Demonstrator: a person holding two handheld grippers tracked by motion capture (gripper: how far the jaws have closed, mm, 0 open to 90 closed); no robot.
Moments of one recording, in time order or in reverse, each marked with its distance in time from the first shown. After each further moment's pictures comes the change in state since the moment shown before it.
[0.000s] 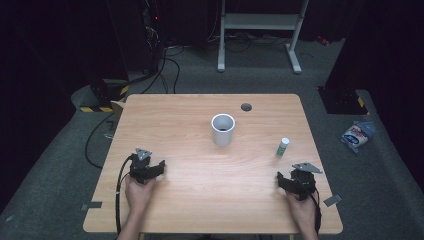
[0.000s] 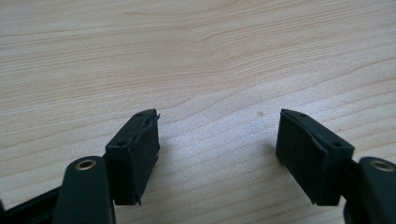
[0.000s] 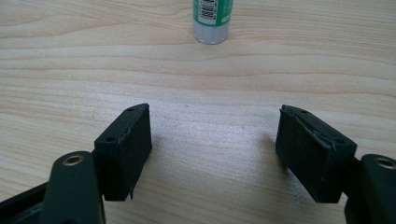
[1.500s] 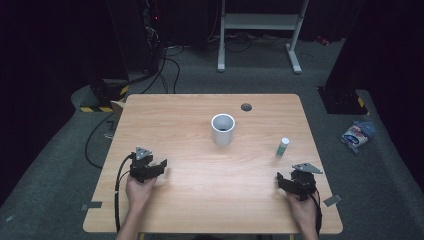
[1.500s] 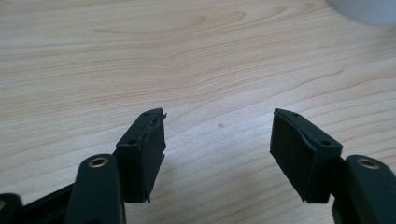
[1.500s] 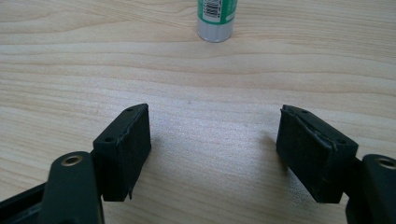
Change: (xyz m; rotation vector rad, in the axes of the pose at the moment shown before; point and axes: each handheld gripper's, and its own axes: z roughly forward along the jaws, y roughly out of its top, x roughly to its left) left arm -0.001 0.007 -0.011 -0.041 -0.125 -0.021; right arm -0.002 -0.001 -0.001 -0.003 0.014 -0.024
